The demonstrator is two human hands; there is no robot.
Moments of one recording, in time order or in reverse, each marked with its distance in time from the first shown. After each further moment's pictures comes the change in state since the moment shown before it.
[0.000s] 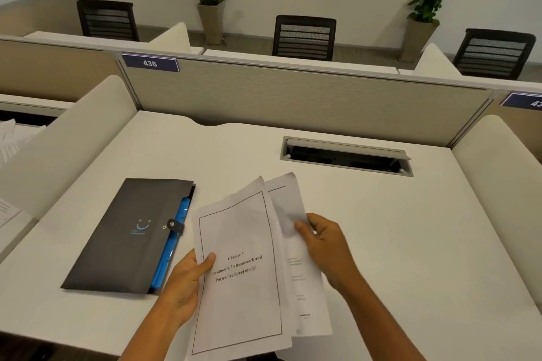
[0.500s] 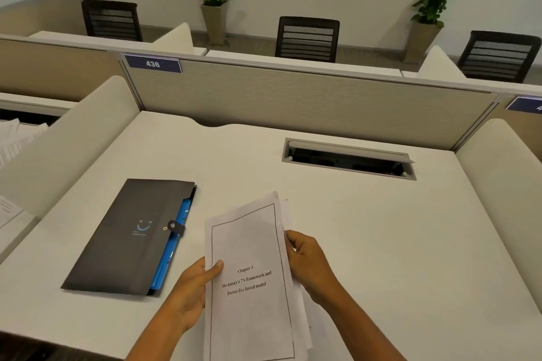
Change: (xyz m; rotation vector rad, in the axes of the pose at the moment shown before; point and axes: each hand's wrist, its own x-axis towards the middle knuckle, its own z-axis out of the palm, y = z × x) left_hand -0.001 -0.008 0.007 0.057 -0.024 -0.103; right_hand -0.010 0.011 0.036 0.073 -0.217 0.085
